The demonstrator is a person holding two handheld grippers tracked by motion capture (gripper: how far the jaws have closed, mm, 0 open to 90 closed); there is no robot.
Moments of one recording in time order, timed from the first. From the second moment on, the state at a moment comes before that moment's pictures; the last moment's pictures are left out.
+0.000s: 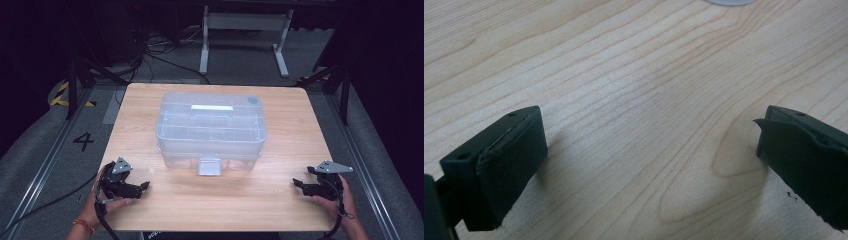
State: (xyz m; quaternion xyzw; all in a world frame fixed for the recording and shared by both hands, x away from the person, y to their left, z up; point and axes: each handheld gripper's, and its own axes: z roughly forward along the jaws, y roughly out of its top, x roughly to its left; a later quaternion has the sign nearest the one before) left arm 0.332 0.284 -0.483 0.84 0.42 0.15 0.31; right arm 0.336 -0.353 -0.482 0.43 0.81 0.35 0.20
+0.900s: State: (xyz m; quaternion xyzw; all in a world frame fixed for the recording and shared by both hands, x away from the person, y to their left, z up) left arm 0.332 0.284 -0.483 0.84 0.42 0.15 0.31; right arm 0.359 -0.328 -0.389 0.36 0.80 0.42 0.25
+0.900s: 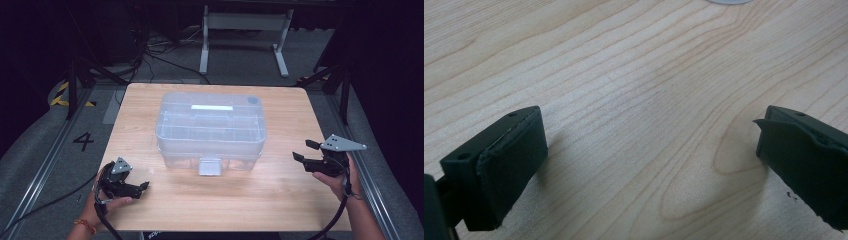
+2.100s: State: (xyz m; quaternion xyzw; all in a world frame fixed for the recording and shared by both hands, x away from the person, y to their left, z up) left arm 0.332 0.284 -0.483 0.84 0.42 0.15 0.31; right arm 0.391 -0.274 -0.328 0.29 0.80 0.45 0.27
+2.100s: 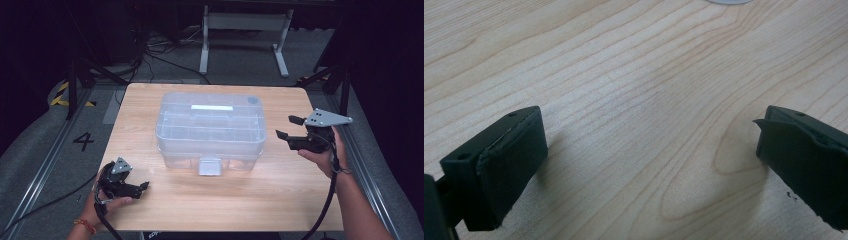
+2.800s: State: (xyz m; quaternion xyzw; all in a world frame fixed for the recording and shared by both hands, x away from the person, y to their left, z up) left arm 0.332 0.284 -0.483 0.84 0.42 0.15 0.31; right arm 0.407 -0.234 -0.310 0.26 0.82 0.44 0.26
